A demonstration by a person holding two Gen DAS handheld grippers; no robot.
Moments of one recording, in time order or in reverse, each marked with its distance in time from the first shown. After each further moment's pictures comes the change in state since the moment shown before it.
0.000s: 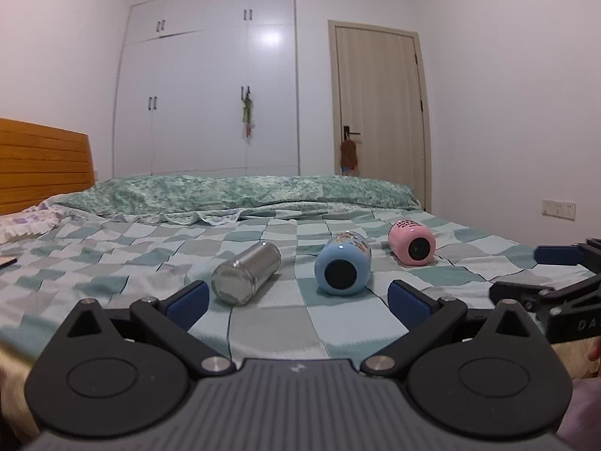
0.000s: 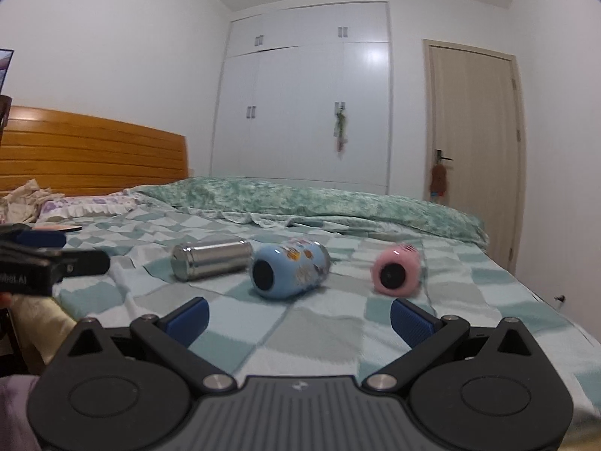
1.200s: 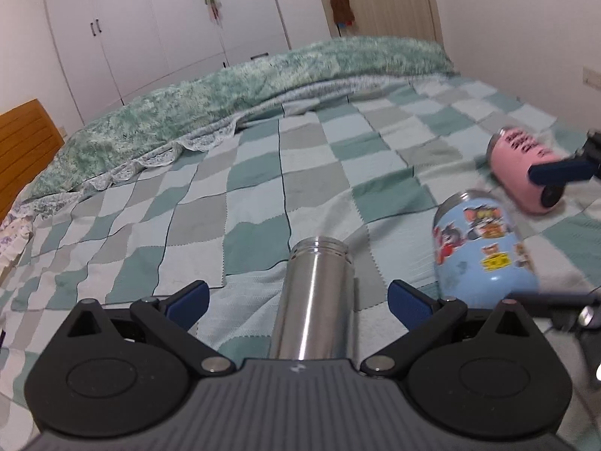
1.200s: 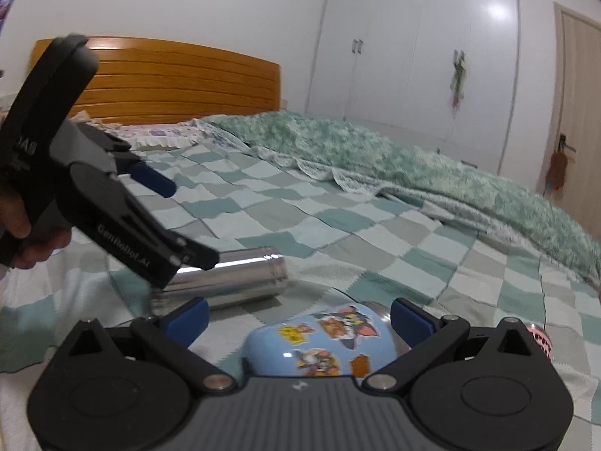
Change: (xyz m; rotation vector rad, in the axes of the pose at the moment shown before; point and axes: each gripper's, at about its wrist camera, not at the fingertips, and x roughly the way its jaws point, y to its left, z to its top) left arm 0.287 0.056 0.080 0.242 0.491 0.029; right arm 0.265 -0.013 0.094 -0.174 0.239 0.308
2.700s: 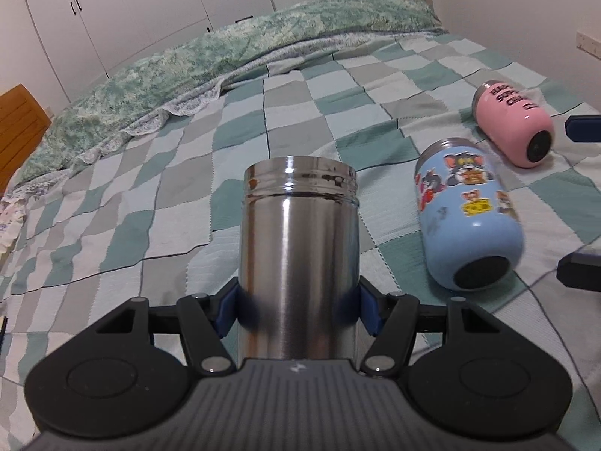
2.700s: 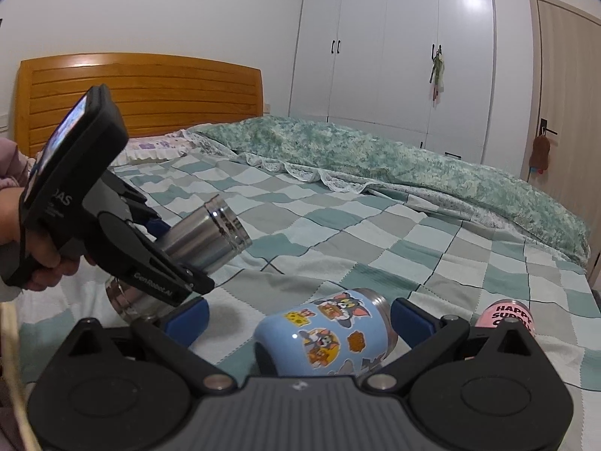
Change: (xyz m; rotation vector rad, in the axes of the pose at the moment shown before) left arm -0.018 -0.009 -0.008 0.032 0.127 -0.023; right arm -0.044 0.007 -0.003 0.056 -0.014 -0.024
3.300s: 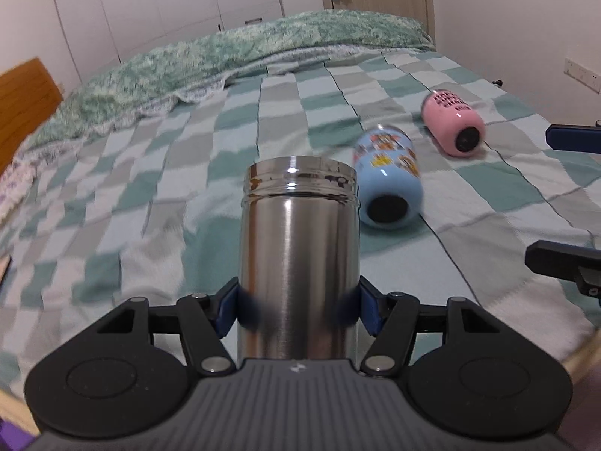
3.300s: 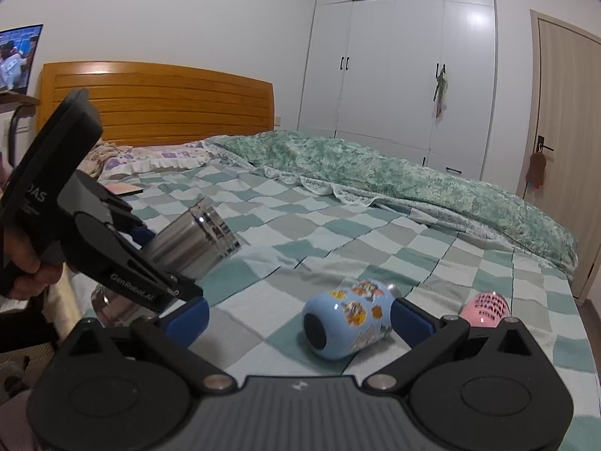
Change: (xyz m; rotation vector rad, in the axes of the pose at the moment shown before) left arm -0.104 -0.033 -0.064 -0.104 0.001 -0.046; right arm -0.105 0.048 -0.013 -0.026 -0.026 0.004
